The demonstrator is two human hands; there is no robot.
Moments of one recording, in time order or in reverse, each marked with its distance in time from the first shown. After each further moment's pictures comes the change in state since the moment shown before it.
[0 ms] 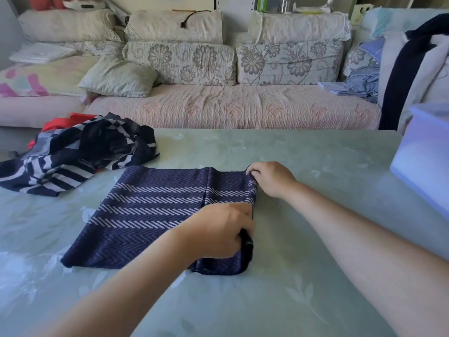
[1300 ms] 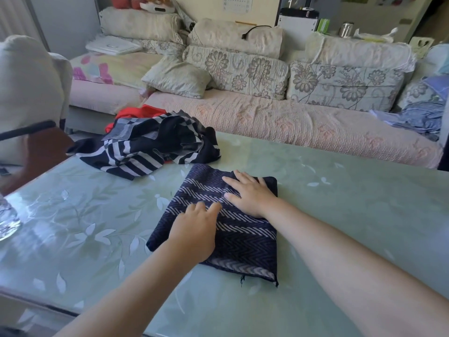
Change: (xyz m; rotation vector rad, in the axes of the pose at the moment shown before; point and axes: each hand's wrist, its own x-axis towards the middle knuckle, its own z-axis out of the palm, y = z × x) left_hand -0.141 -0.098 -0.016 0.224 0.048 -0.766; right_hand 0.047 -0.191 0.090 -0.184 -0.293 -0.231
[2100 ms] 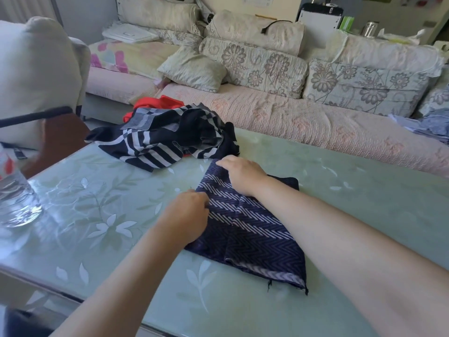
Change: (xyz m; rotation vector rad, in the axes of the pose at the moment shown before) left_hand 0.003 -0.066 -0.011 -0.238 0.011 -0.176; right_hand 0.058 -0.067 -0.024 -0.114 0.115 -0.195
